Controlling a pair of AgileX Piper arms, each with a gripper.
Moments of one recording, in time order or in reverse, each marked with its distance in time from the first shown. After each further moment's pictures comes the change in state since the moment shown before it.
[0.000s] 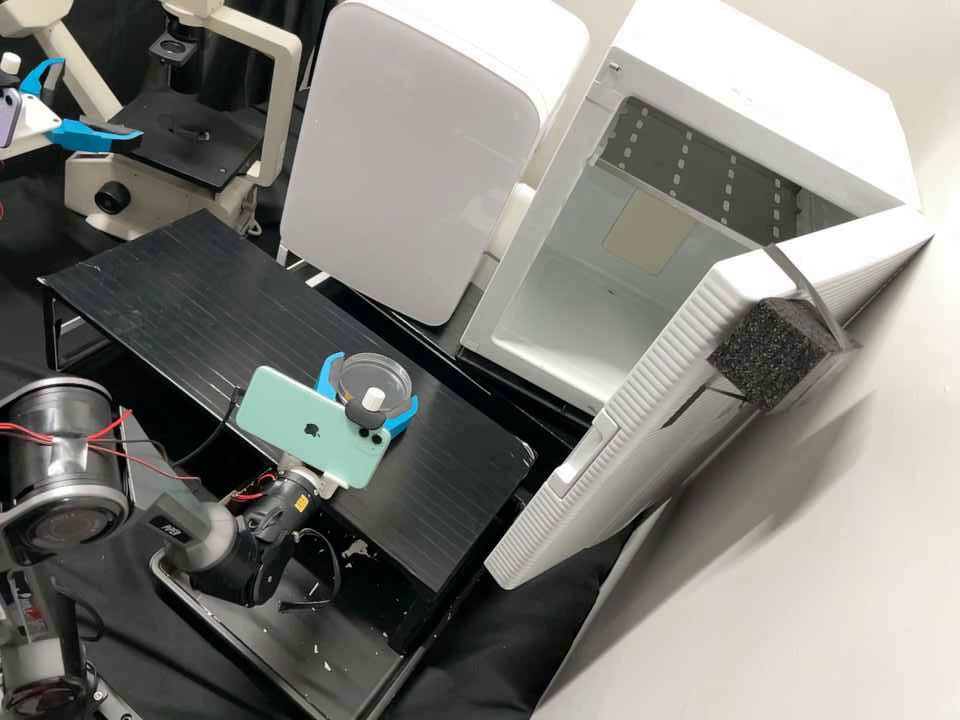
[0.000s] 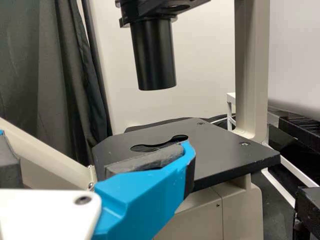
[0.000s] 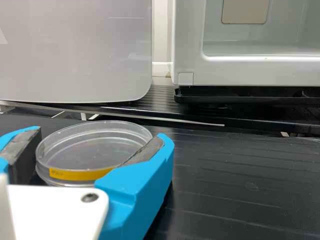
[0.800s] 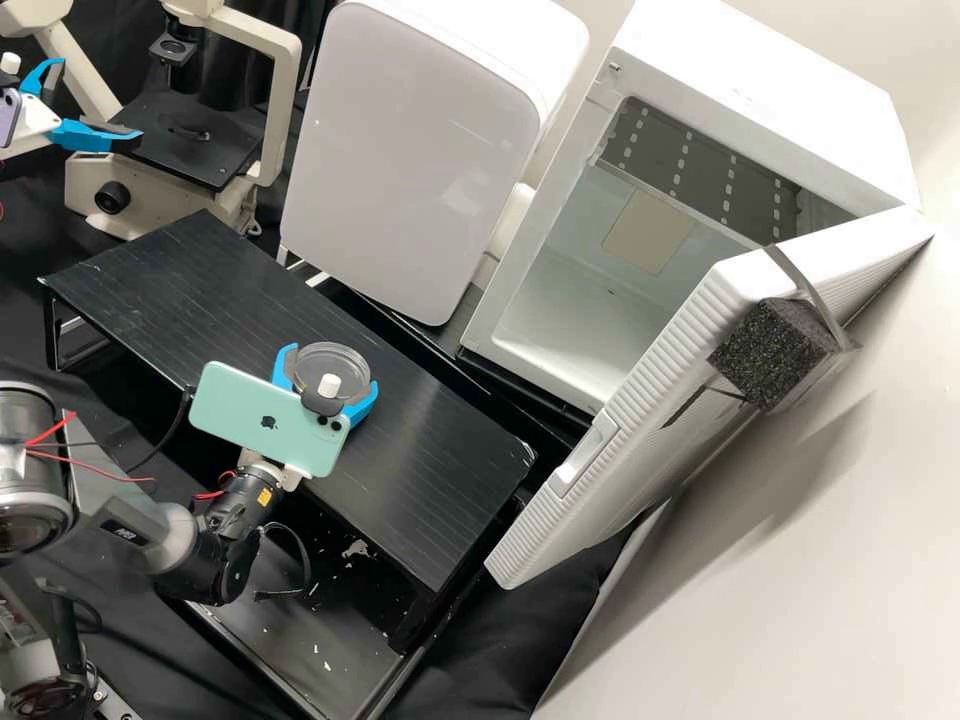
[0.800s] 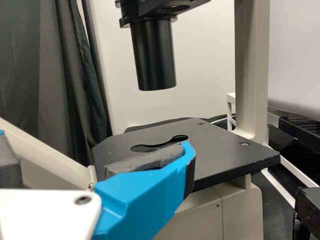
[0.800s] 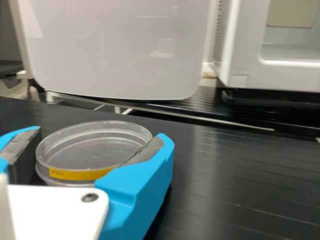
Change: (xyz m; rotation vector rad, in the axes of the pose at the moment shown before) left arm 0.000 0.000 0.000 0.000 0.000 0.000; right arm -0.018 -0.025 -0.027 -0.029 0.066 -0.079
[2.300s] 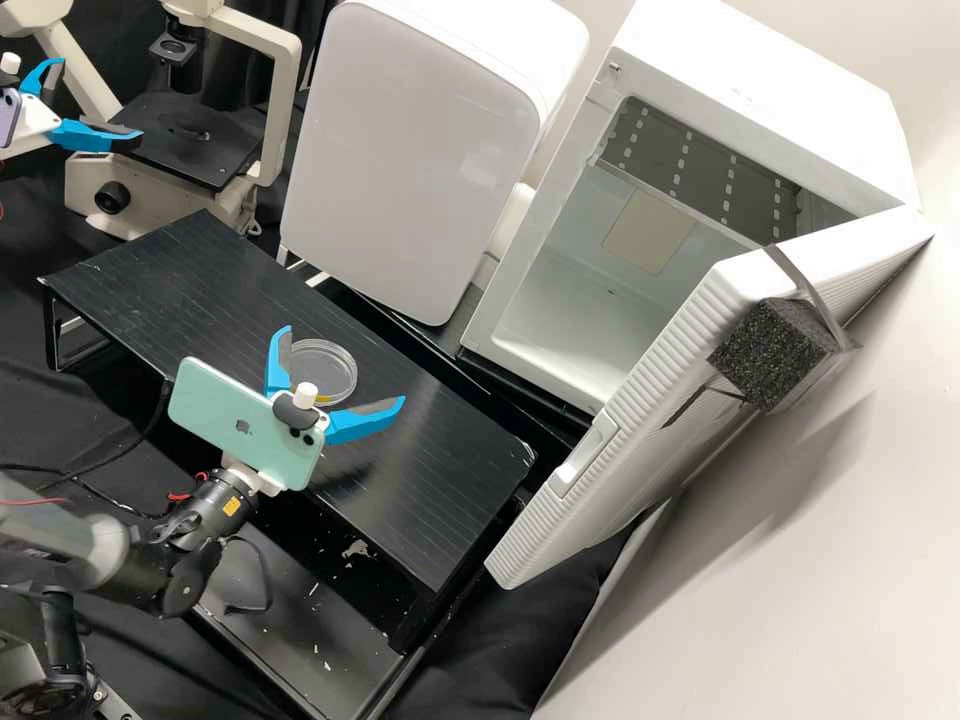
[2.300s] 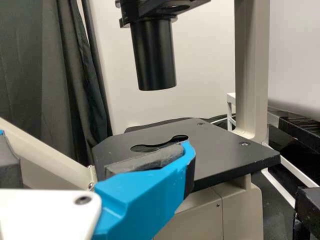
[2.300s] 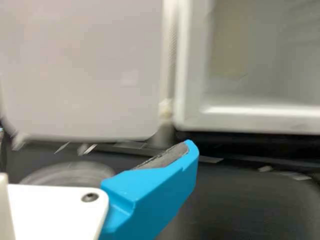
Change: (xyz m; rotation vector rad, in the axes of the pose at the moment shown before) left arm 0.000 0.000 0.000 0.000 0.000 0.000; right arm -0.038 0.010 -0.030 -0.009 -0.021 0.306
